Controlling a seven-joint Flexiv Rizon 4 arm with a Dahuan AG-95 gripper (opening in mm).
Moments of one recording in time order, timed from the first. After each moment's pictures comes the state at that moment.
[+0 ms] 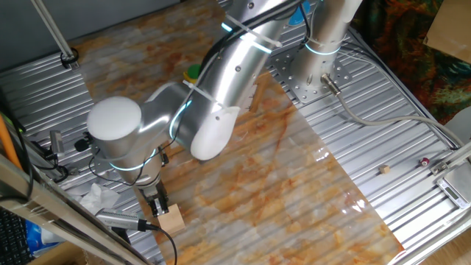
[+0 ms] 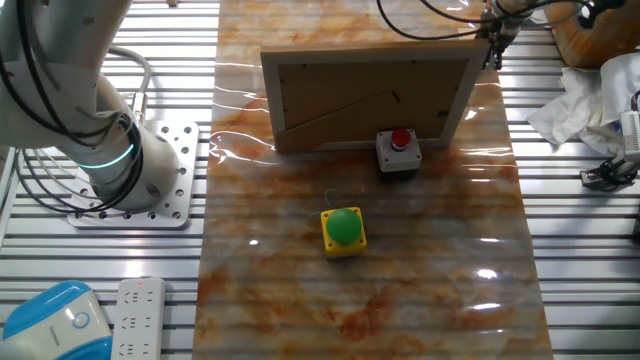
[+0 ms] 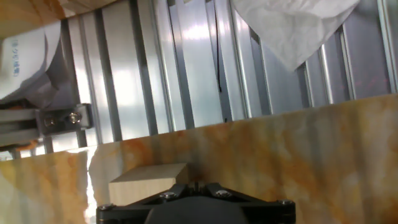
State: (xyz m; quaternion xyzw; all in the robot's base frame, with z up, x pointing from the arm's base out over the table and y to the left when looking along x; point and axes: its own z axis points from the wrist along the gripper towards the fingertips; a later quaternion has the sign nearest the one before) arm 0.678 0.228 0.034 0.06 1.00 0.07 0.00
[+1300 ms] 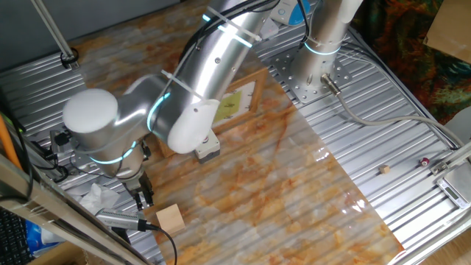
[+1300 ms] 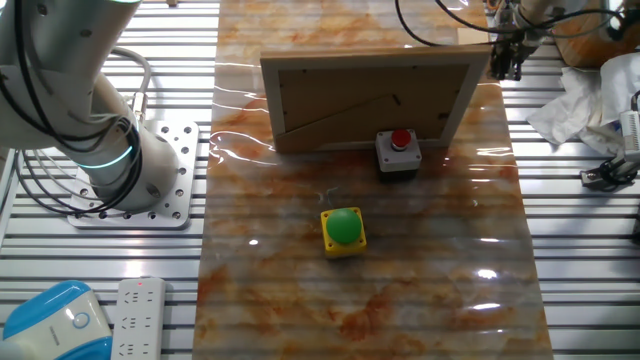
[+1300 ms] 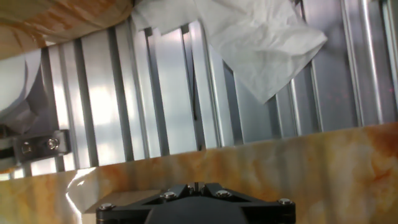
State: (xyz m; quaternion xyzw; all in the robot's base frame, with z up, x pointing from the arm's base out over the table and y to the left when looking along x) arm 0.702 0.200 0.042 0.06 1.00 0.05 0.00
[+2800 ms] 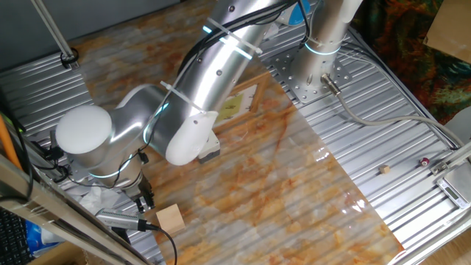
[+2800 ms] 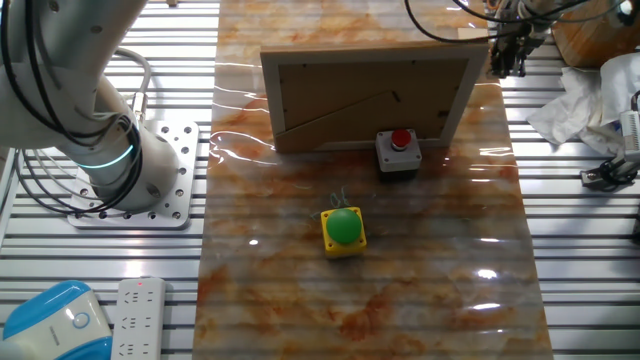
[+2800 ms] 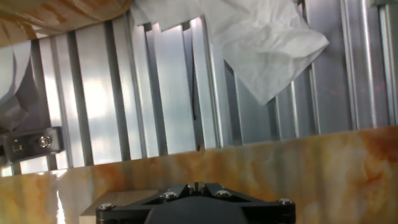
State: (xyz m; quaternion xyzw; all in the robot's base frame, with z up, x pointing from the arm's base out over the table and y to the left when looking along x) arm 0.700 0.198 0.044 0.01 1.00 0.03 -0.03
